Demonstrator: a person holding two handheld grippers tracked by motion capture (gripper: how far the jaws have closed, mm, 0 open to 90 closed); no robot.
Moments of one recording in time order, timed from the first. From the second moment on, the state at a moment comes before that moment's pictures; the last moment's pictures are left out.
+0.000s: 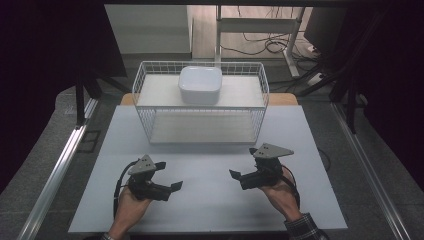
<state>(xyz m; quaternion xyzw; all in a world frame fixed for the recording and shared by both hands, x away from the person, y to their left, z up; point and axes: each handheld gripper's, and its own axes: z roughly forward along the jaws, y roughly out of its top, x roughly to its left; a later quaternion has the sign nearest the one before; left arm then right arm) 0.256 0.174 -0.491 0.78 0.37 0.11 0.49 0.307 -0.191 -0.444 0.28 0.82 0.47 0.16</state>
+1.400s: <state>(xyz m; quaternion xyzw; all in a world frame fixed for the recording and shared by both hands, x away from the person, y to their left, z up) 0.232 0.211 -0.543 0.81 0.43 0.11 0.39 0.284 -0.254 -0.504 0.36 0.83 0.40 0.16</state>
